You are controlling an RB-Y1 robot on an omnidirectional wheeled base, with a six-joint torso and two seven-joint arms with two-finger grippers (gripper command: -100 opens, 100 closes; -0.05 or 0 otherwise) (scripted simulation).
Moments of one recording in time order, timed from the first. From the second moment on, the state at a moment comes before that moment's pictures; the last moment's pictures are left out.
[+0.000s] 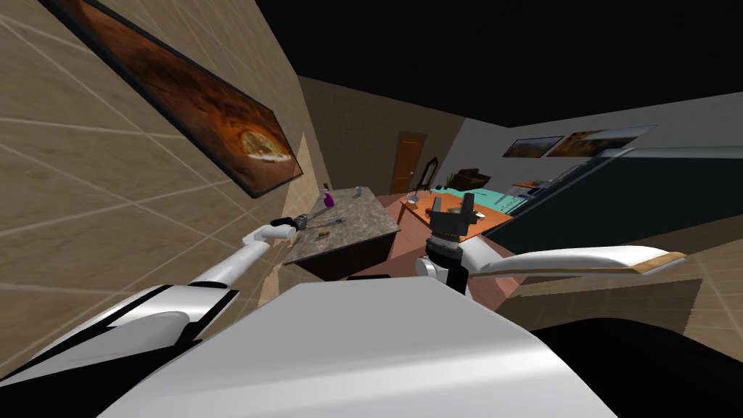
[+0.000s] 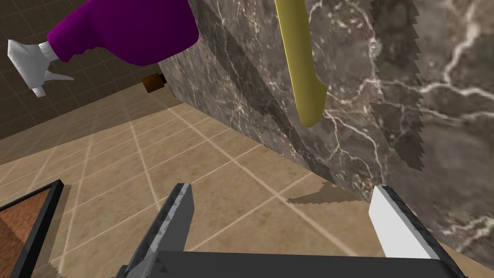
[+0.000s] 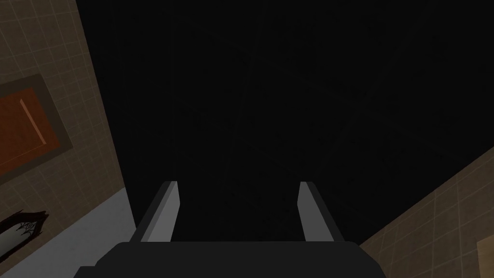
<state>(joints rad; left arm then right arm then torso) -0.29 0.89 -0.18 -1.16 0.63 0.45 0.05 0.51 0.03 0.01 -2.39 -0.10 -0.61 -0.11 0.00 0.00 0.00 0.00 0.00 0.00</state>
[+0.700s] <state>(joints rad) -0.35 0.99 -0.21 -0.99 0.73 0.63 0.04 0.51 0.03 0.01 -2.39 -0.10 -0.61 -0.11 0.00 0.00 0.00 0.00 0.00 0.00</state>
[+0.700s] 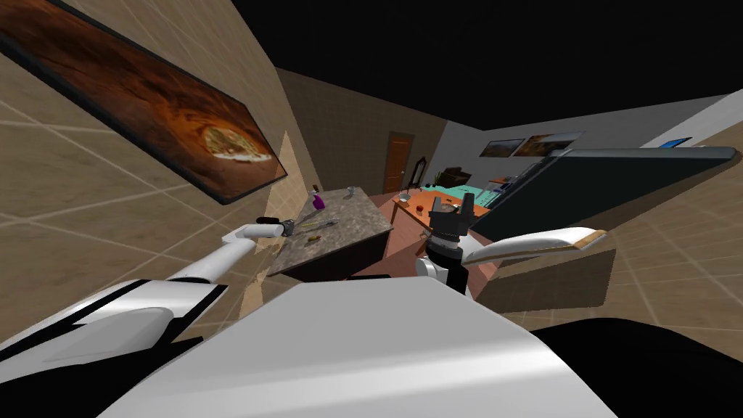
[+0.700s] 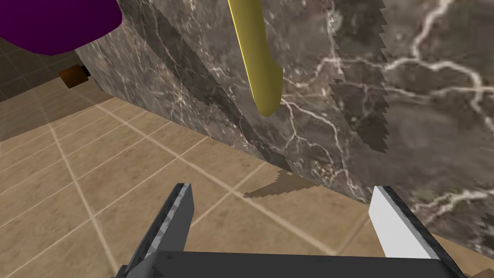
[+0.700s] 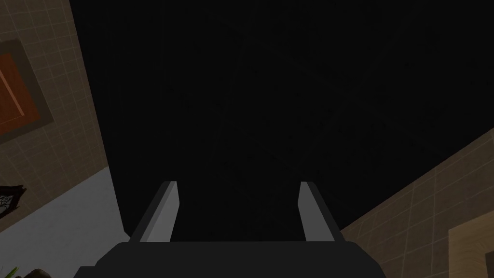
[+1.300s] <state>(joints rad) -0.36 1.06 -0.22 -0.86 0.80 0.79 0.04 0.51 0.03 0.01 -2.39 -0.10 -0.61 -0.11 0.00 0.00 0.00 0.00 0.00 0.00</state>
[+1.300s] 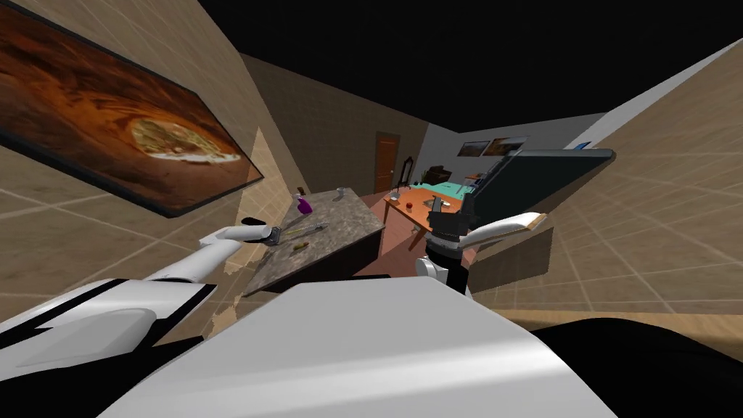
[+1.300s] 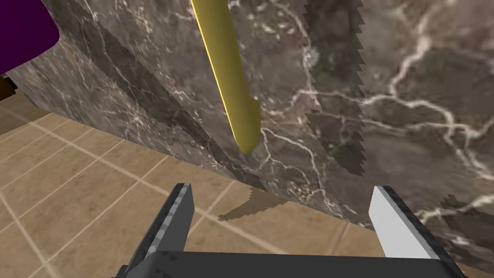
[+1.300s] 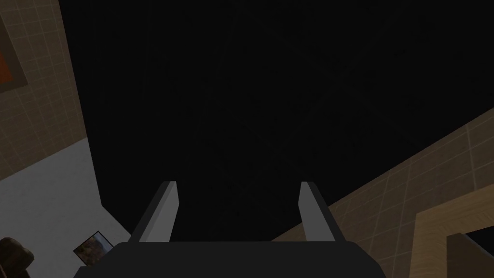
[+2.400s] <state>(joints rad) -0.42 1.13 -0.25 -0.66 0.90 1.03 0.01 0.51 0.03 0.01 -2.39 -0.10 -0.61 -0.11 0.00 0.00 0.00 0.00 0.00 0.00</state>
